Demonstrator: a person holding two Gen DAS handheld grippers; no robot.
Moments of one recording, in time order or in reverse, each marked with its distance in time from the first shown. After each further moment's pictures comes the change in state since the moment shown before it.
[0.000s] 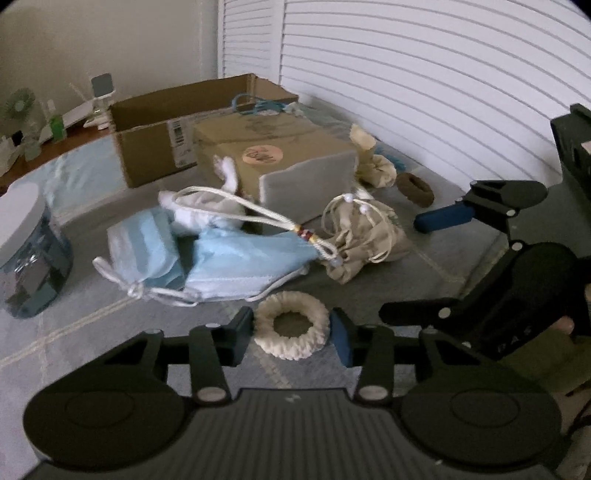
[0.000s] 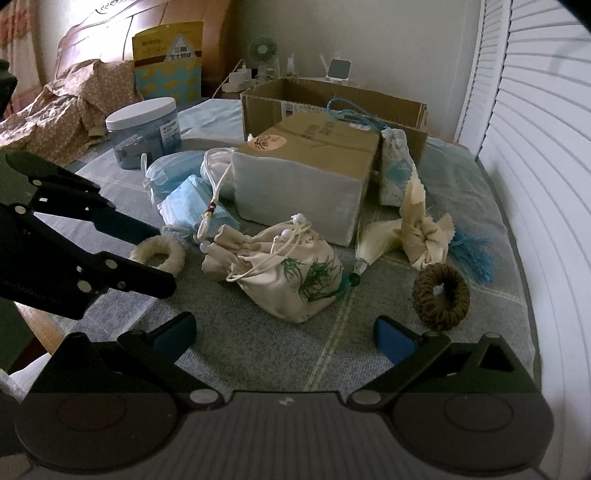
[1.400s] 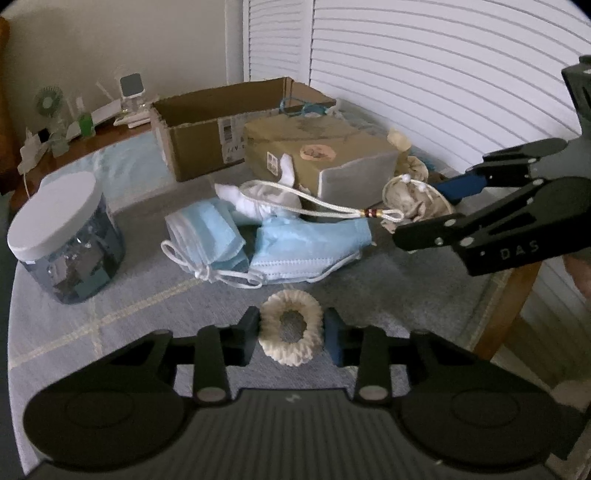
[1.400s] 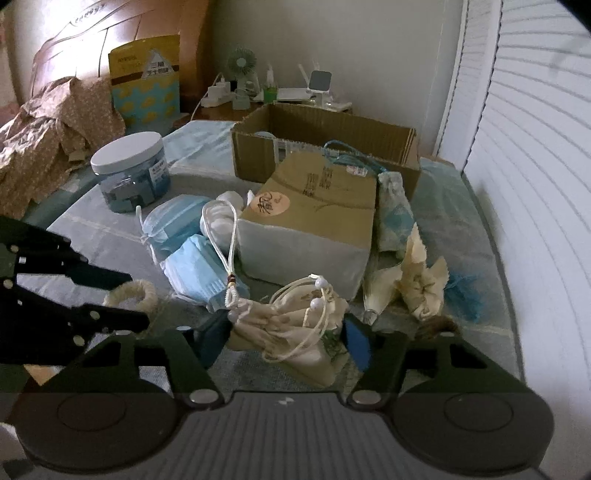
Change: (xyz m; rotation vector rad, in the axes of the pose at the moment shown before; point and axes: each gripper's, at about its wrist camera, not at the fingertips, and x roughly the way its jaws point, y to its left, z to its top) left arm -0.023 0.027 -0.008 0.001 -0.007 0.051; right arm -0.006 0.020 0.046 0.050 -0.006 -0.067
